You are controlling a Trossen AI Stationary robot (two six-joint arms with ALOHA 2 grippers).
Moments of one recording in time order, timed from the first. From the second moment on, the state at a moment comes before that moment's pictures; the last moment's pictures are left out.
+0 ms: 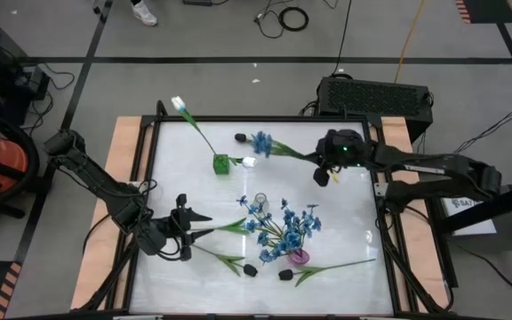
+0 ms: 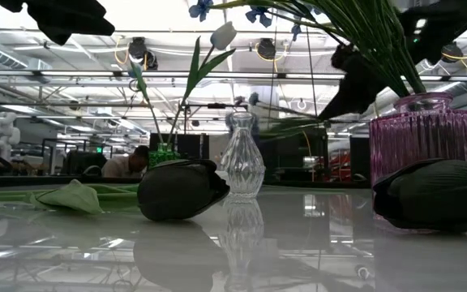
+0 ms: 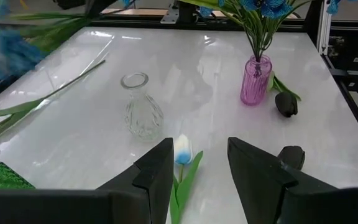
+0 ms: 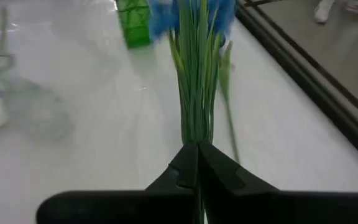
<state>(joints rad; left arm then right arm) -0.74 1.13 0.66 -0.14 -0.78 -0.47 -0.42 1.05 0.58 -0.12 -0.05 -0.02</state>
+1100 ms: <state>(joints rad) -0.64 1.13 0.66 0.38 -0.77 -0.12 -0.06 0.66 0.58 0.33 0.19 0.14</state>
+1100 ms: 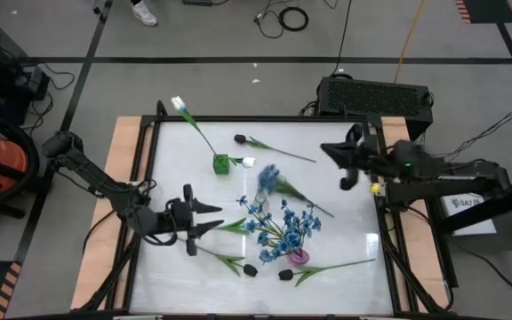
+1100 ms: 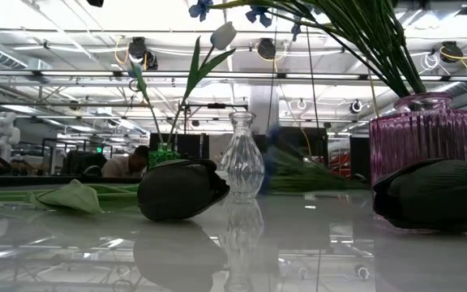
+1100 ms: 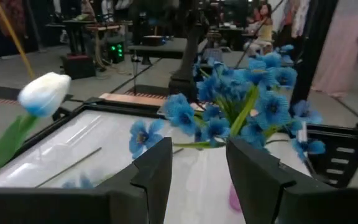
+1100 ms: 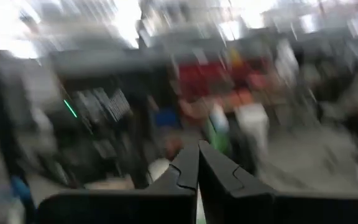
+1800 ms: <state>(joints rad) -0.65 1.13 0.66 0.37 -0.73 -0.15 0.02 0.99 0.39 -0.19 0.16 0.46</state>
